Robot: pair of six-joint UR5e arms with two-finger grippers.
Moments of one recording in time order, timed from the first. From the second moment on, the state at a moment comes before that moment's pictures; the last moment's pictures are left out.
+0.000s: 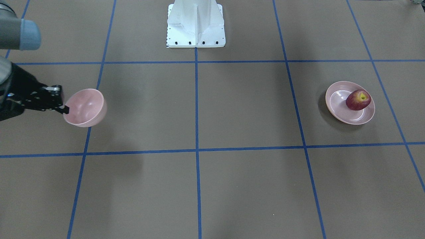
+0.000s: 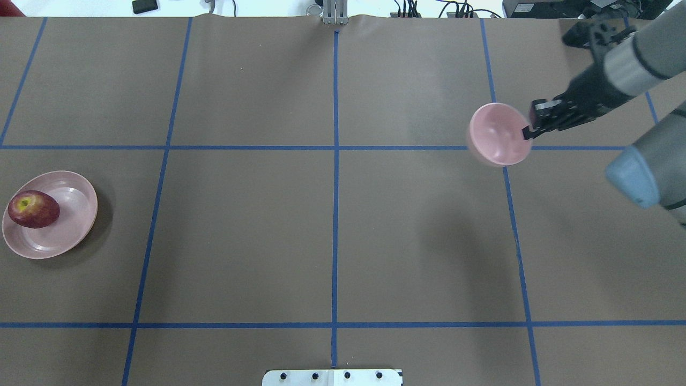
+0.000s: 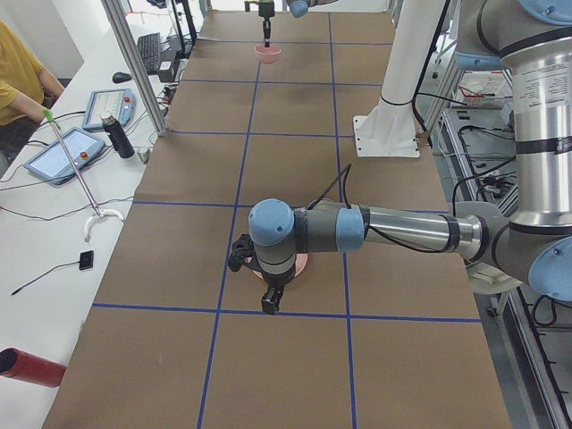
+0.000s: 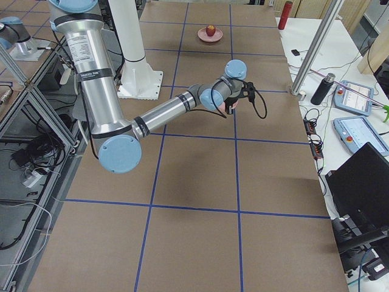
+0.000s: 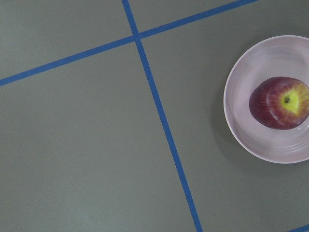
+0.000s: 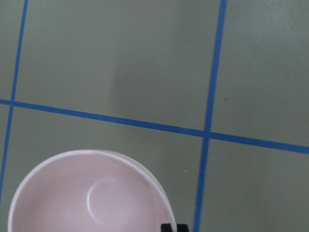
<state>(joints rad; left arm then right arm) -1.60 -1.40 -1.85 -1.41 -2.36 0.38 0.98 -1.27 1.82 -1.33 2.35 0.86</state>
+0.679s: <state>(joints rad) -1.59 -1.40 -1.83 -1.41 -2.36 0.38 0.60 -0.92 1.60 -1.34 2.01 1.32</state>
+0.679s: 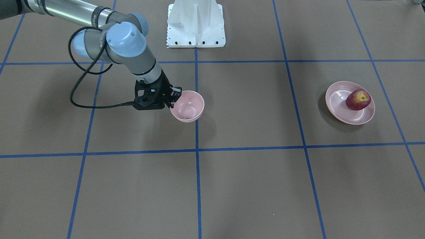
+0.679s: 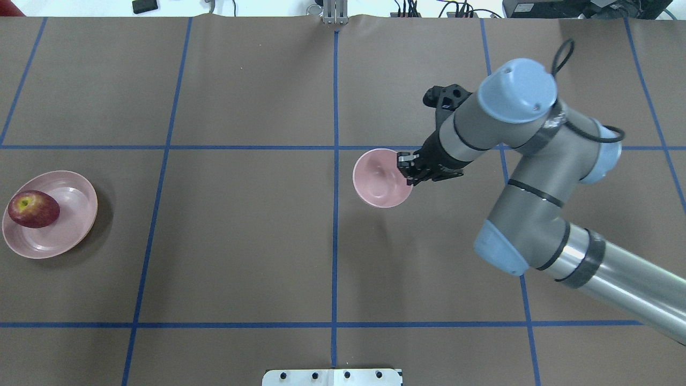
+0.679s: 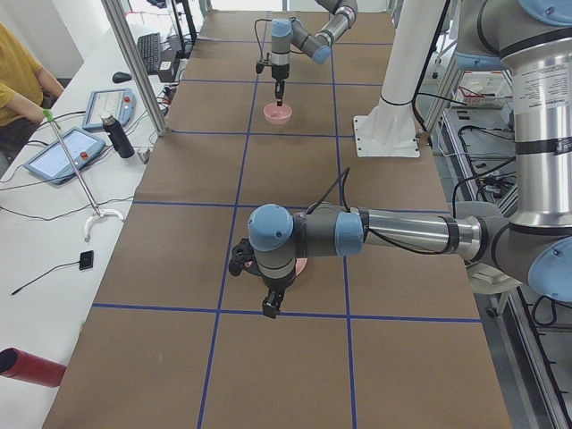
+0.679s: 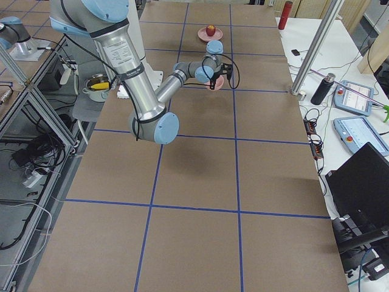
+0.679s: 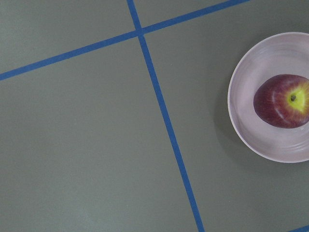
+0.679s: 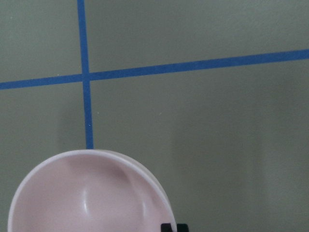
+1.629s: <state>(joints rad) -1.59 -1.40 -1.83 -1.41 -2.36 0.38 0.55 -0.86 1.54 -1.38 1.89 1.34</state>
